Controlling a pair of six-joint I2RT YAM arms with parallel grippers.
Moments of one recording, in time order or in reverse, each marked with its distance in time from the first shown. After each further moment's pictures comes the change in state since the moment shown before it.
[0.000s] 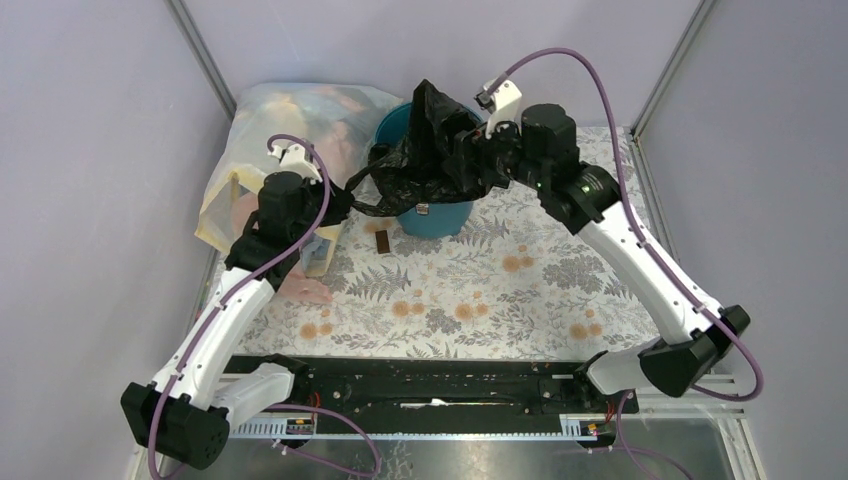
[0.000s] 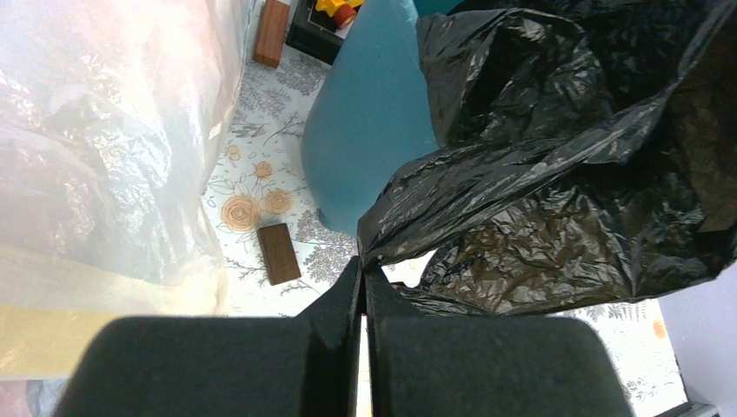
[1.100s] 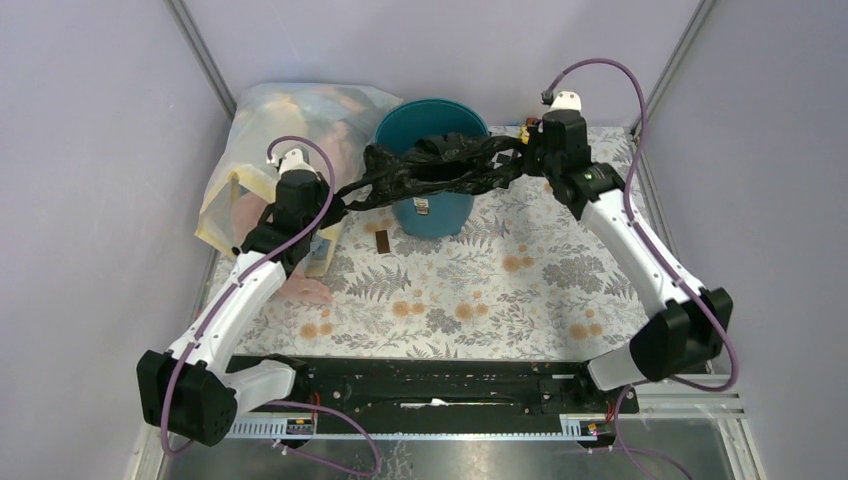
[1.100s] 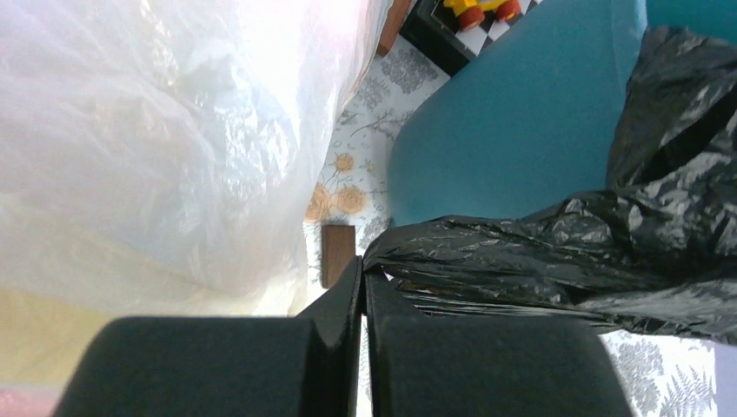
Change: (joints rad) left arm 0.022 0.115 -0.026 -0.028 -0.201 -0.101; right arm -0.246 0.055 -0.173 0.020 0.404 0.195
